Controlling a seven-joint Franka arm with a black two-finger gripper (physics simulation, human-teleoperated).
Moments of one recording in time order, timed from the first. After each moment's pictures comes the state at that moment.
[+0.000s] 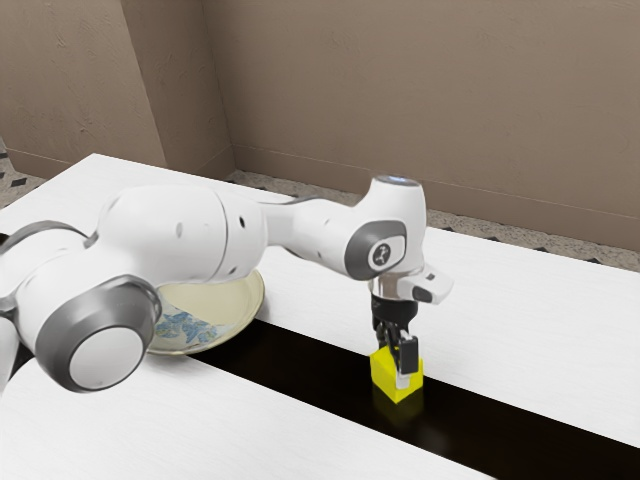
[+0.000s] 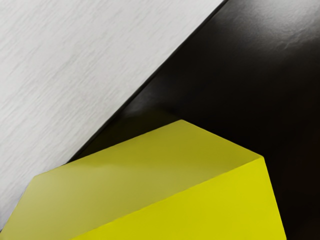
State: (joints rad) arm -0.47 0.75 0.08 -1.37 -0.22 1.90 0.49
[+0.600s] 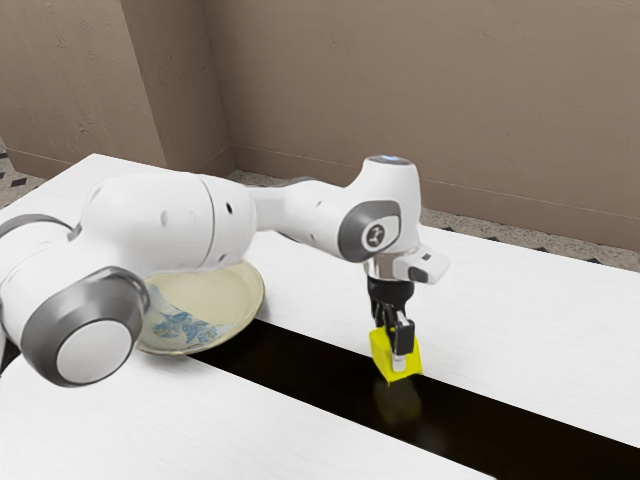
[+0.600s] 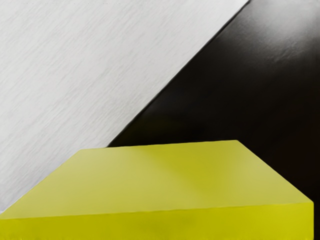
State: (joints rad) arm -0.47 0.70 0.10 -1.37 -0.21 1.89 0.50
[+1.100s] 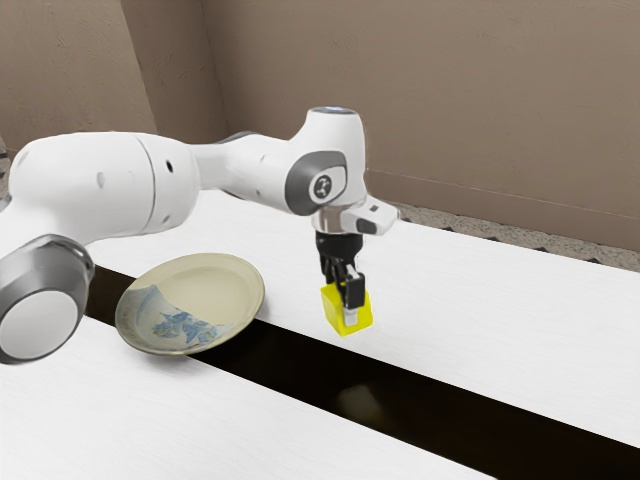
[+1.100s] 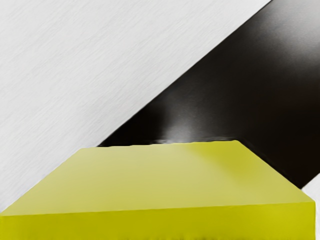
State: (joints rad) arm -0.47 0.51 0.22 -1.52 -0.20 1.86 0.50
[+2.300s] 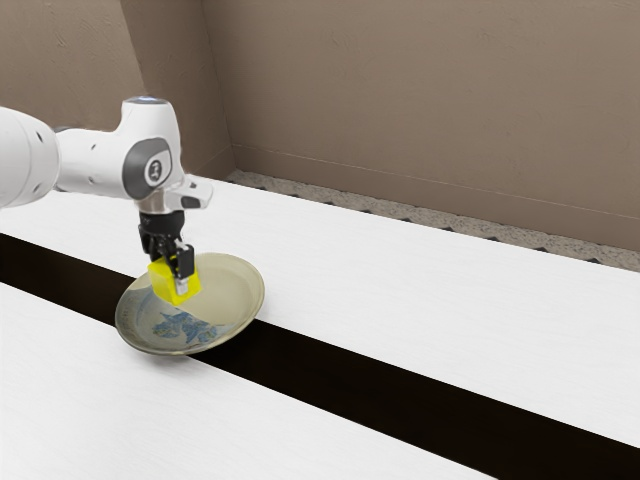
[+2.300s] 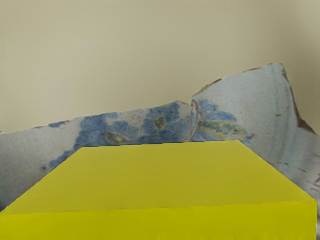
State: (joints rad) arm -0.42 0.26 0.62 -1.92 -0.09 1.98 0.52
